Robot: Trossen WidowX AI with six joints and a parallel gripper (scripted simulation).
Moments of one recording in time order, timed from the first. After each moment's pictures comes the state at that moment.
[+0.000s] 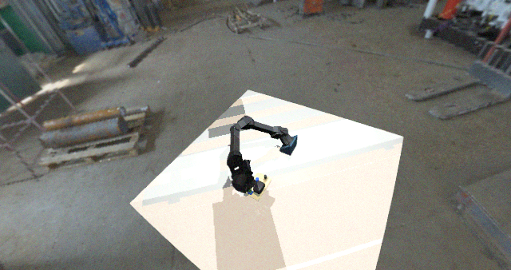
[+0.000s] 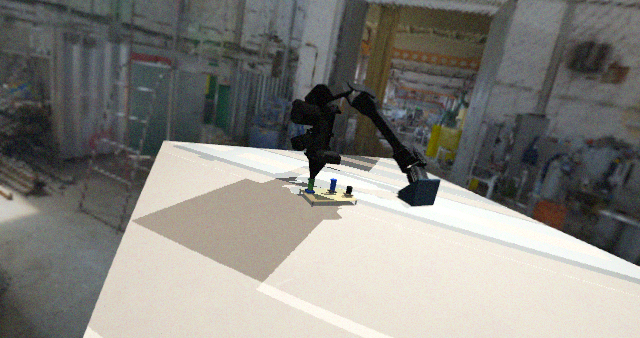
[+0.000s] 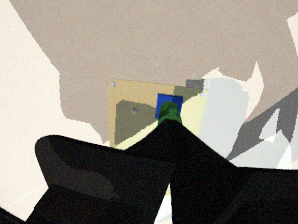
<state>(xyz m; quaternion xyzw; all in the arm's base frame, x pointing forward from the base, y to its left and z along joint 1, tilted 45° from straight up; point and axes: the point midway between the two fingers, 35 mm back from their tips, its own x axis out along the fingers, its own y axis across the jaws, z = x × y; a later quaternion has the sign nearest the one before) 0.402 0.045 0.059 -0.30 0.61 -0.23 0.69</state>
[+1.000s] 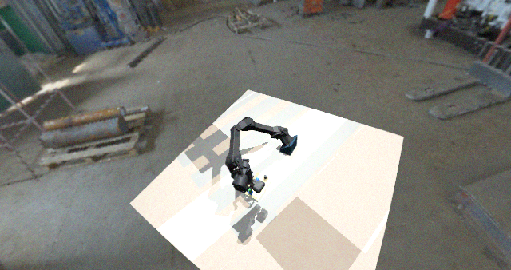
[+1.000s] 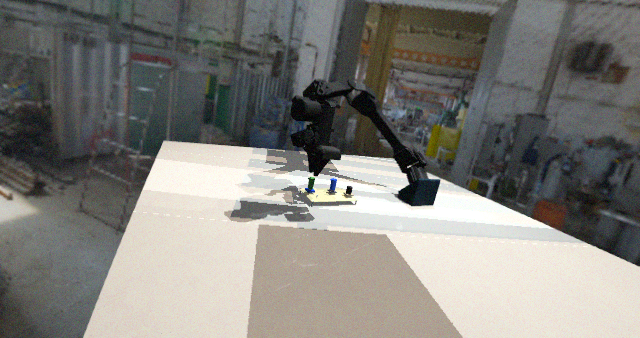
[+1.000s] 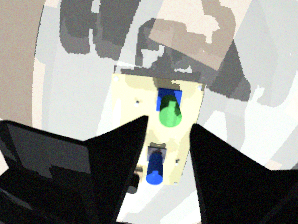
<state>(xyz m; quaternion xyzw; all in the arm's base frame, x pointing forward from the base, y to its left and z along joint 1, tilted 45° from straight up) 0.401 0.055 0.071 -0.30 0.62 -0.24 0.68</state>
